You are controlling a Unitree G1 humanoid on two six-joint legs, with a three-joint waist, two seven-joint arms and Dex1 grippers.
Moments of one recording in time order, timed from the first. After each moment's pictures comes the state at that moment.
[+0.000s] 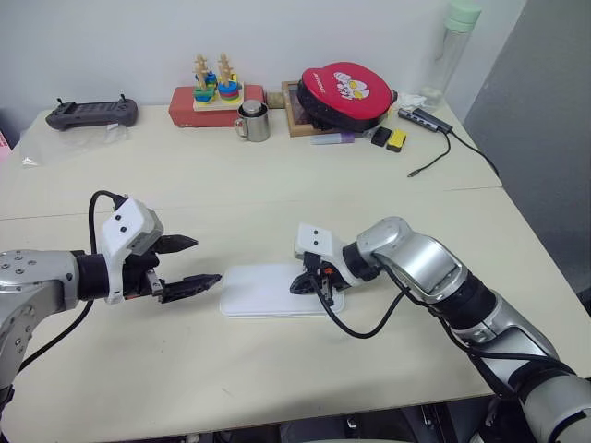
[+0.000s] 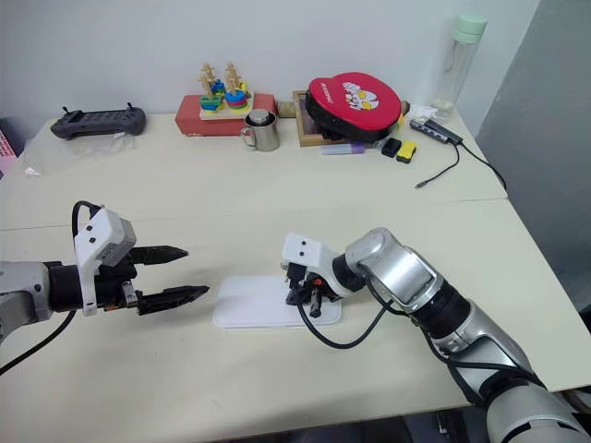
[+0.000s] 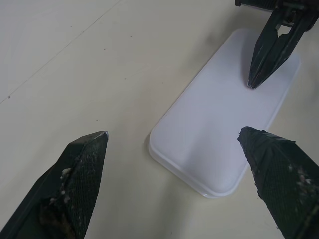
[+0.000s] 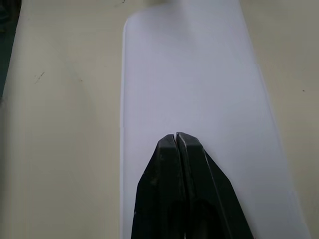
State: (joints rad) left arm -0.03 1.06 0.37 -0.42 -0.64 0.80 -0.98; right arm -0.82 -0.38 0.56 -0.10 0.22 0.95 1.06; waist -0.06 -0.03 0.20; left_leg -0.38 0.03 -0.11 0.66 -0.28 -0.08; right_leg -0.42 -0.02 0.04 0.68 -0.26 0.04
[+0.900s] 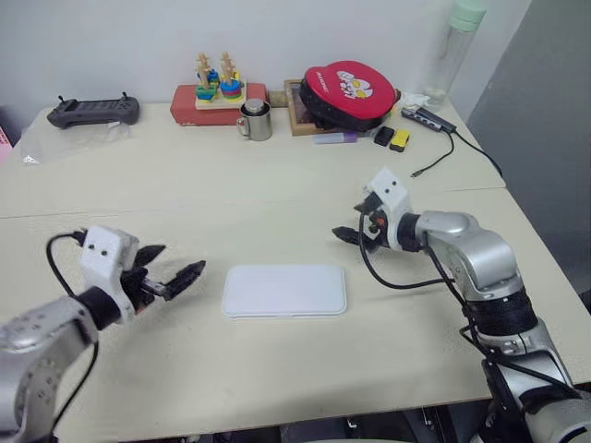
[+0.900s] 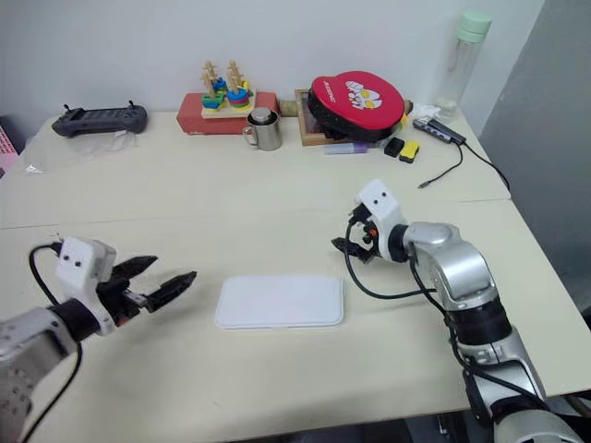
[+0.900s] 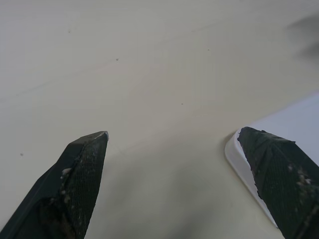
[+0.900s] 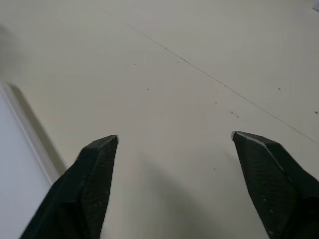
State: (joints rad) left arm 0.15 0.67 0.50 -0.56 -0.62 0.82 -0.54; right arm -0.63 -0.42 0.15 -0.13 0.21 0.91 0.62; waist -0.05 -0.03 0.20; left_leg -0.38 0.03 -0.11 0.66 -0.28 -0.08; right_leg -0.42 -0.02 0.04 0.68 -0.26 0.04
